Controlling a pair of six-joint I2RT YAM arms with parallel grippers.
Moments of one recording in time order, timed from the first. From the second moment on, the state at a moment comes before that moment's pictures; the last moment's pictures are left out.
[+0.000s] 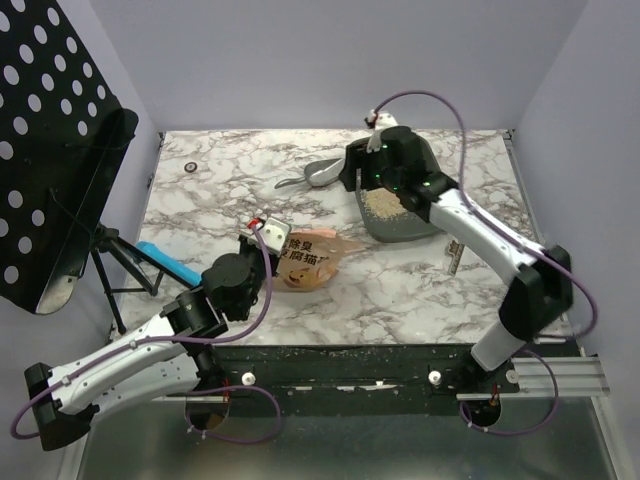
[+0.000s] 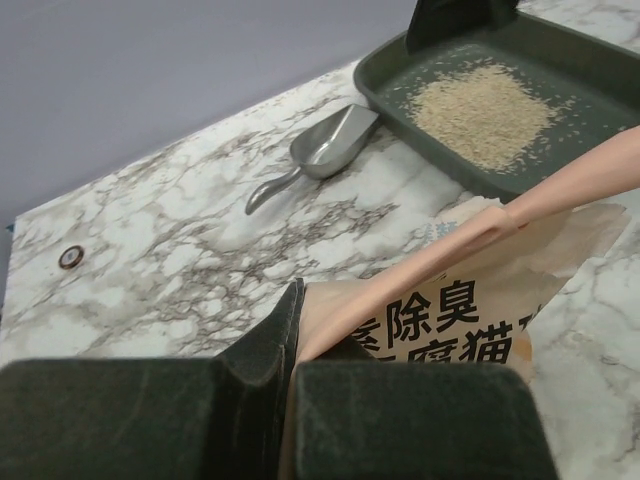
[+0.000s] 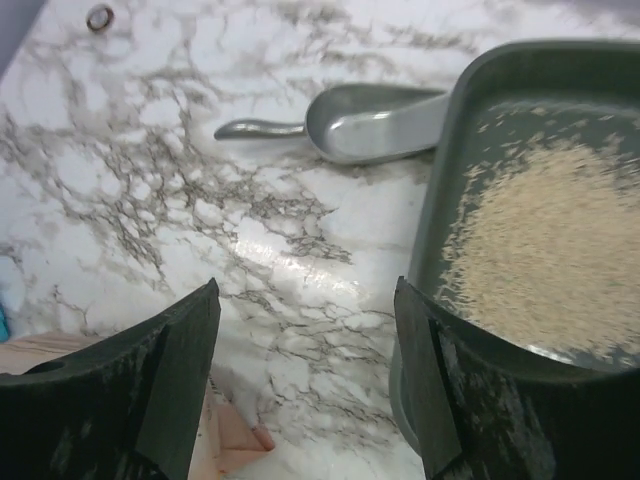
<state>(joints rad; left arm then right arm) -1.00 0.68 0.66 -0.05 -0.65 0.16 0.57 1.74 1.48 -0.24 -0.01 0.23</state>
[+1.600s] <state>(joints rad) -1.01 0.57 0.66 -0.27 -0.49 -0.03 0.54 0.98 0.43 0.44 -0.71 0.10</state>
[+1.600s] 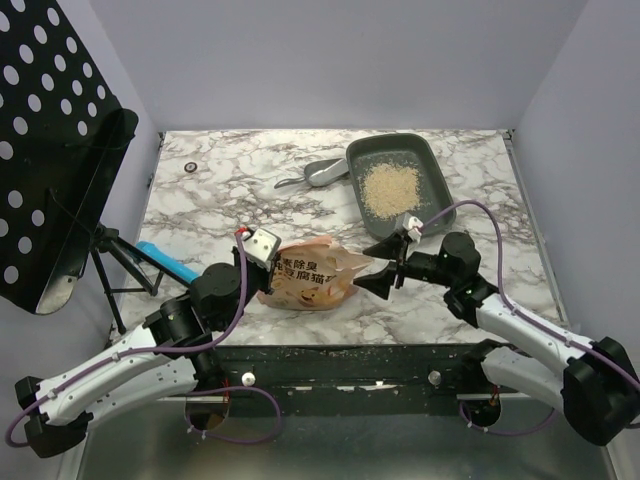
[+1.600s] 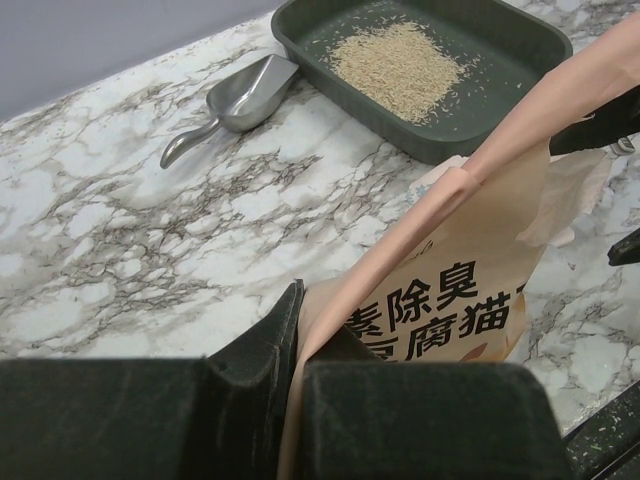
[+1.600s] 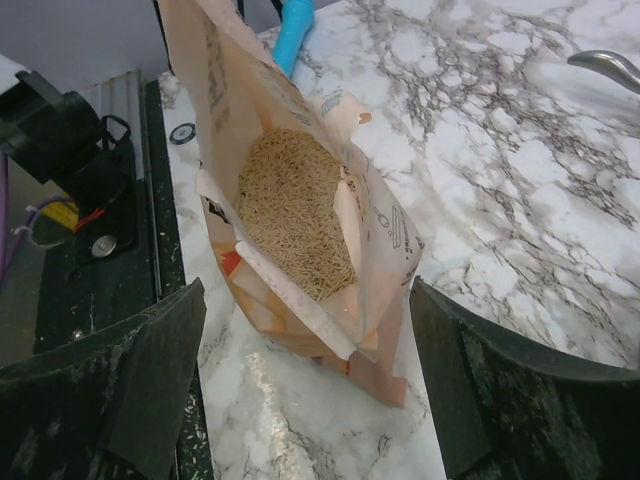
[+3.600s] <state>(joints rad) -1.01 0.49 0.62 -0.28 -0.48 -0.08 0.54 1.50 0.34 1.31 -0.93 0.56</state>
